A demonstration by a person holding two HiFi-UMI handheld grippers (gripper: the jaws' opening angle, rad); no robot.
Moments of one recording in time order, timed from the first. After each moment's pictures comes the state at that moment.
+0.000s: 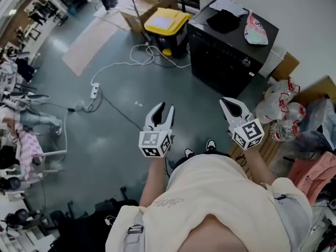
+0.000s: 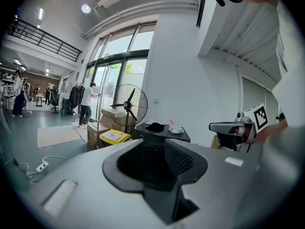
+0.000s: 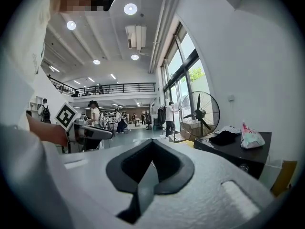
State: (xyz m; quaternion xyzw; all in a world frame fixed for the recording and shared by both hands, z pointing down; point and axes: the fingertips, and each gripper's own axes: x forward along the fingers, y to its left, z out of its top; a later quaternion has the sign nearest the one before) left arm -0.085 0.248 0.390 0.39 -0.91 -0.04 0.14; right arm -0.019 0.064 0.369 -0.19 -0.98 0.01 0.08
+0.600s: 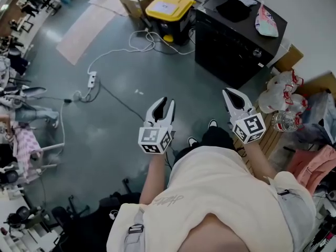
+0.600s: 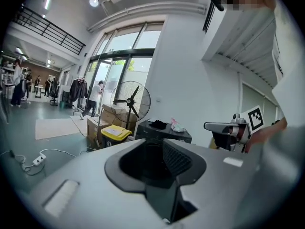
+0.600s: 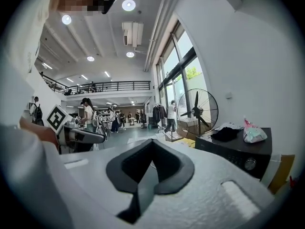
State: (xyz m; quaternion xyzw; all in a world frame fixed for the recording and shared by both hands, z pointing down) left arm -0.102 0.301 0.418 0.40 -0.90 -0.07 0.15; right arm -0.049 0.110 0.386 -0.15 -0.99 0.02 0.09
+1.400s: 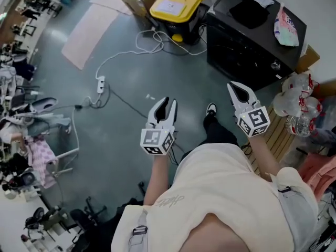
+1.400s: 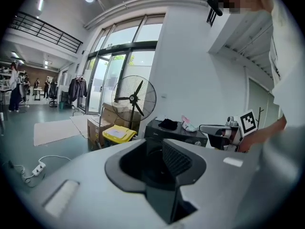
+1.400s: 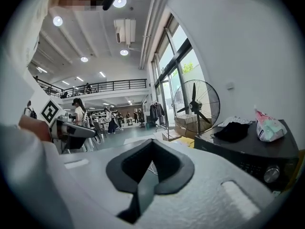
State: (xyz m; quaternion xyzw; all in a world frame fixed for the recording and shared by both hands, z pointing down) left arm -0.237 0.280 0.431 0.40 -0.90 -0.04 0.17; right arm -0.200 0.069 0.425 -0.14 -0.98 0.04 0.10
